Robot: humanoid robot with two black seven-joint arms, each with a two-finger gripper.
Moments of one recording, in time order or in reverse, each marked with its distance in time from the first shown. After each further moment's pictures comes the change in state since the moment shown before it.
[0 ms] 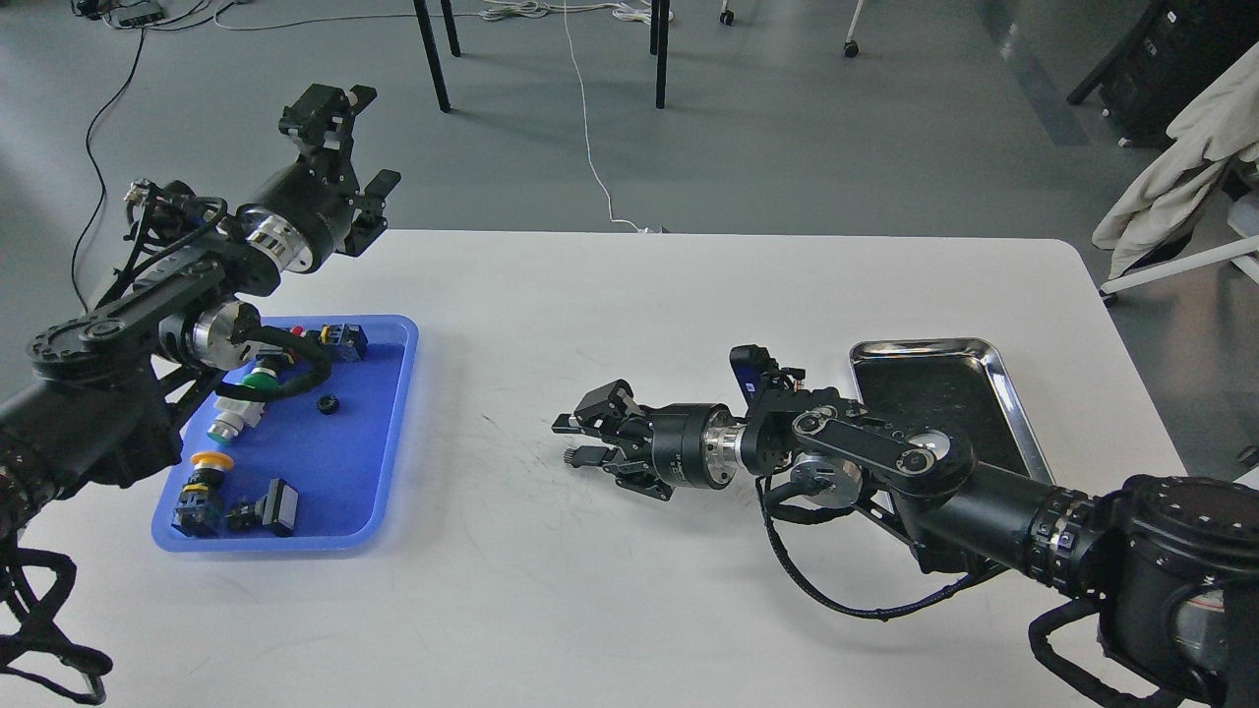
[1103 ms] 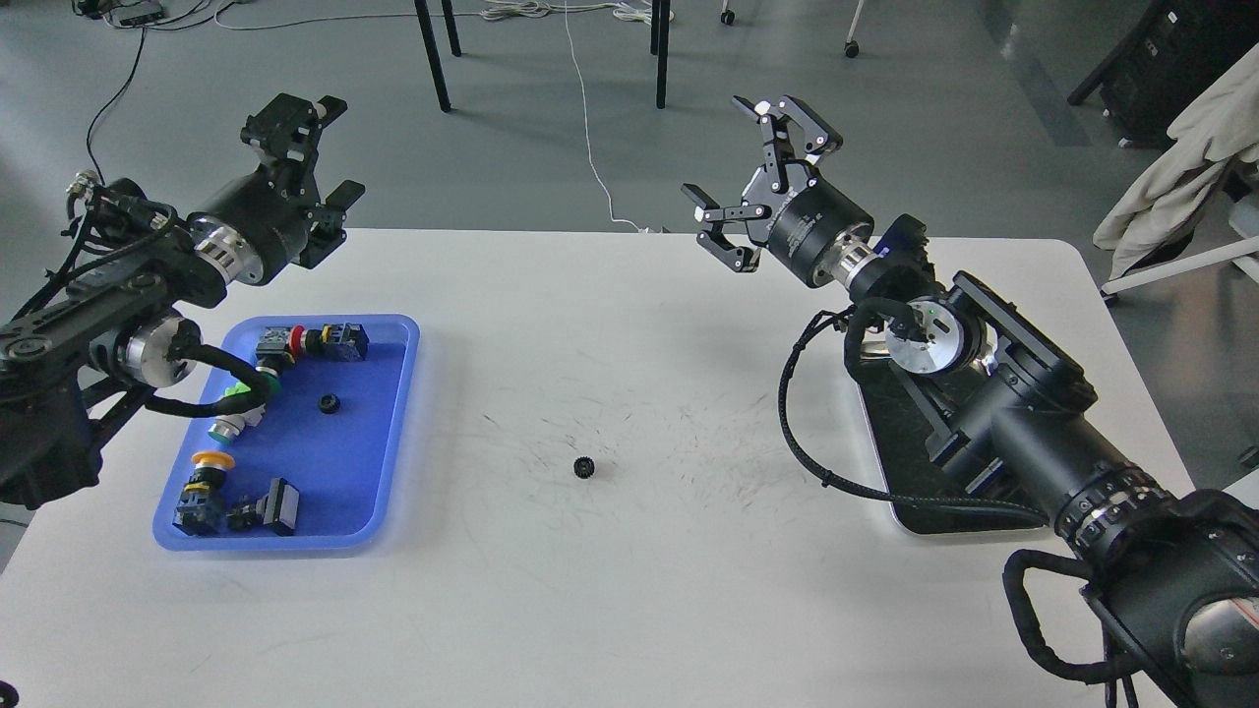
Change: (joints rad) left arm 0.049 0.241 0.061 -0.310 0.149 0.005 0.005; right arm -0.103 -0.109 0.846 -0.065 0.313 0.012 -0.006
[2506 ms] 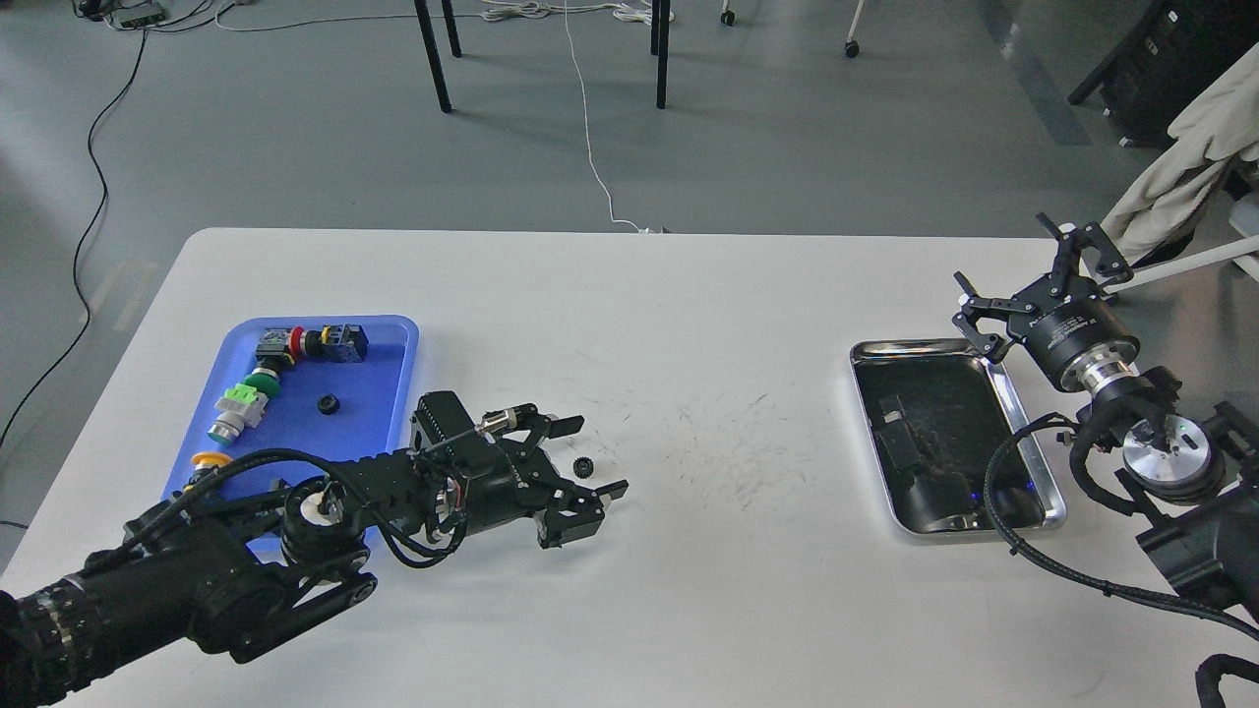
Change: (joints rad) left arm 0.256 -0.308 0.124 -0.055 1.784 0.368 0.012; right arm -0.221 -0.240 0.031 -0.099 0.200 0.062 0.012
